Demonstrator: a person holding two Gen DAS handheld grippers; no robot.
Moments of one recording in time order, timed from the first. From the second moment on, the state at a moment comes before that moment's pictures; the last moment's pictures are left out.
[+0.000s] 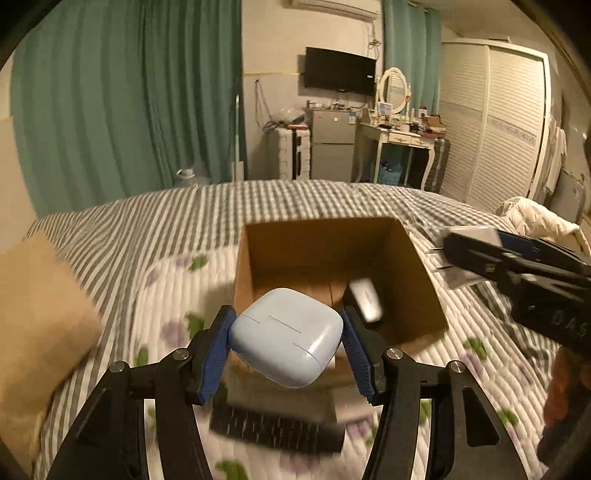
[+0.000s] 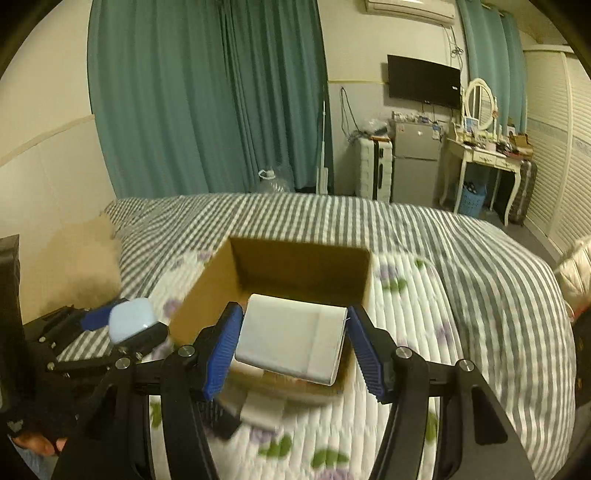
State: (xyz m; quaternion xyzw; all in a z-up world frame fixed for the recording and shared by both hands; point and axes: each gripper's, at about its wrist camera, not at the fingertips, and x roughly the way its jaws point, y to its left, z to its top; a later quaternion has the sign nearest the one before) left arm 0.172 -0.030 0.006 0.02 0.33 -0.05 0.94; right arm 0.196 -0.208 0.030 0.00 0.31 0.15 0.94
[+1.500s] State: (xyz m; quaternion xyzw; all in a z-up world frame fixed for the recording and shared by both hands) left arm 0.071 0.017 -0.032 0.05 0.34 0.01 0.94; right arm 0.119 -0.193 -0.007 -0.03 0.35 0.20 0.92
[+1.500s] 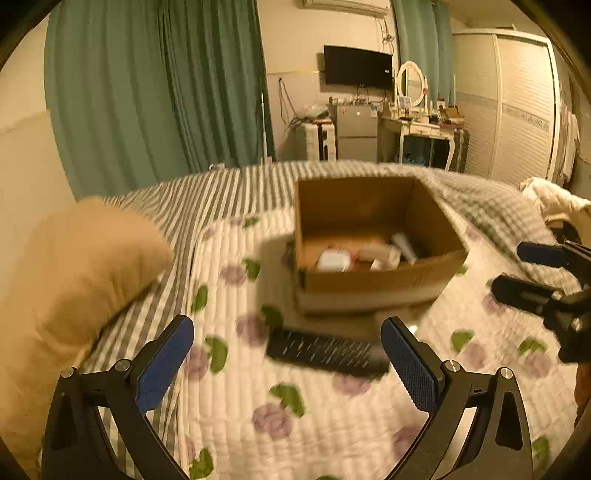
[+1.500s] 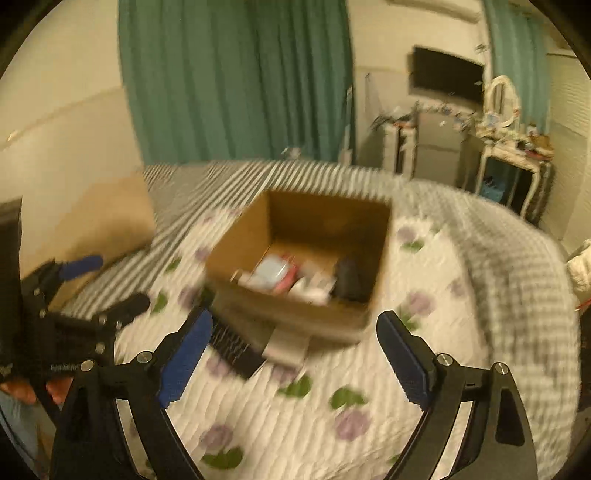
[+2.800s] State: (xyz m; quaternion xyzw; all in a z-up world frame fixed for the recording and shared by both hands) left arm 0.088 0.034 -0.101 -0.01 0.39 0.02 0.92; right arm 0.117 -0.164 -0.093 -0.04 0.46 0.19 0.87
